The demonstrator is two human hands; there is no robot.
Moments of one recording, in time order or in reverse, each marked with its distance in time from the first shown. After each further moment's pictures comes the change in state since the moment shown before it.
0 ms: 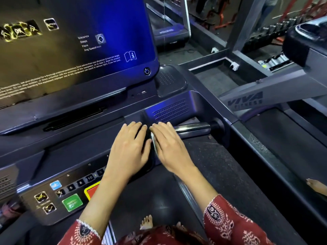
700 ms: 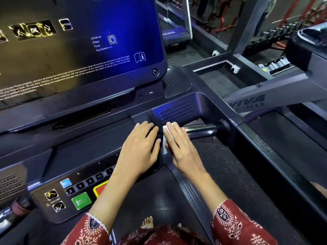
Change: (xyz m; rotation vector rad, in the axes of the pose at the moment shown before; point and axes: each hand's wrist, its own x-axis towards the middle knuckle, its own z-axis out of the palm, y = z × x) left_hand 0.003 0.000 -0.001 -0.029 0.051 0.053; right_hand -0.026 0.018 -0.003 -0.112 -0.074 -0.125
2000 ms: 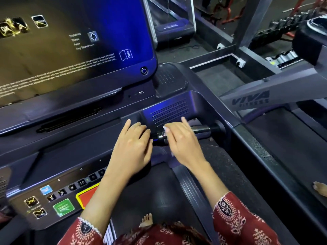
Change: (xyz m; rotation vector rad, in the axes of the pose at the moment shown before) left_hand 0.013 0.004 0.020 0.113 -0.040 0.053; right_hand 0.033 0.031 -0.012 0.170 0.005 0.229
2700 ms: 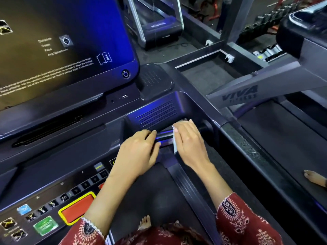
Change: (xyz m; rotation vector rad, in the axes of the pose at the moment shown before) left_hand 0.026 0.034 0.010 -0.110 -0.220 -0.008; right_hand -0.012 0.042 -0.021 -0.082 0.097 0.097
